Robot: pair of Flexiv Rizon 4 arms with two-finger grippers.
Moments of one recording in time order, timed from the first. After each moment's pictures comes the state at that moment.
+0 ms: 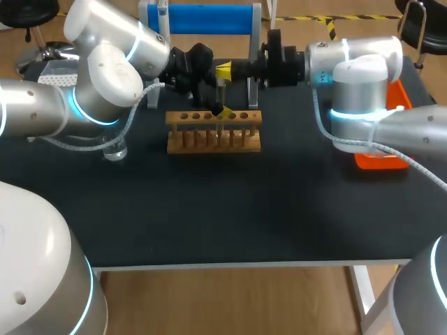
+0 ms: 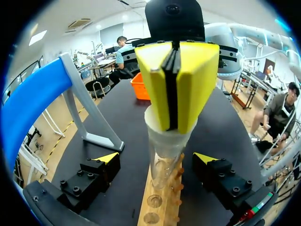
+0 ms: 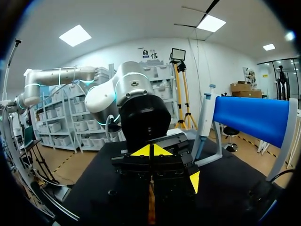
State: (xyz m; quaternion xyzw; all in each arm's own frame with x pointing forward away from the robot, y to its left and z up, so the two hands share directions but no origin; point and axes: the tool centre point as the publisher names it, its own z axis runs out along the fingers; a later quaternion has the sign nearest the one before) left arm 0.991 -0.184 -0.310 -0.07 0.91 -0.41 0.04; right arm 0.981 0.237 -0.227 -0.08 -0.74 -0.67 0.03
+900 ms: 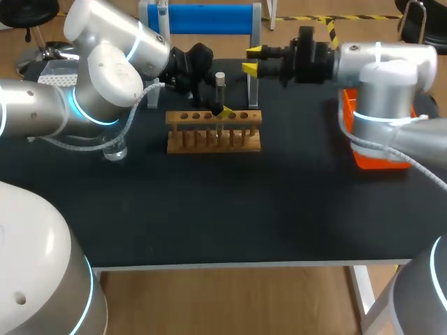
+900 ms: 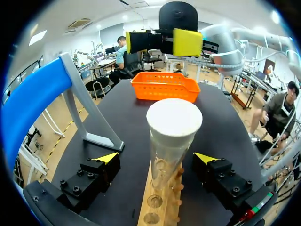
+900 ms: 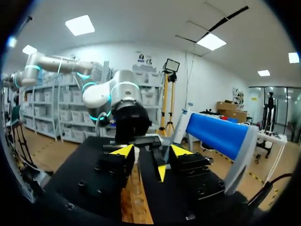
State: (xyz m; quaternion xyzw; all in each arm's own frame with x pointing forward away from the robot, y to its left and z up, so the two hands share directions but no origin) left arm 0.991 -0.184 -0.310 -0.07 0.91 -0.41 0.04; right arm 0.999 0.170 -0.211 -0.05 -0.74 -0.66 -0.10
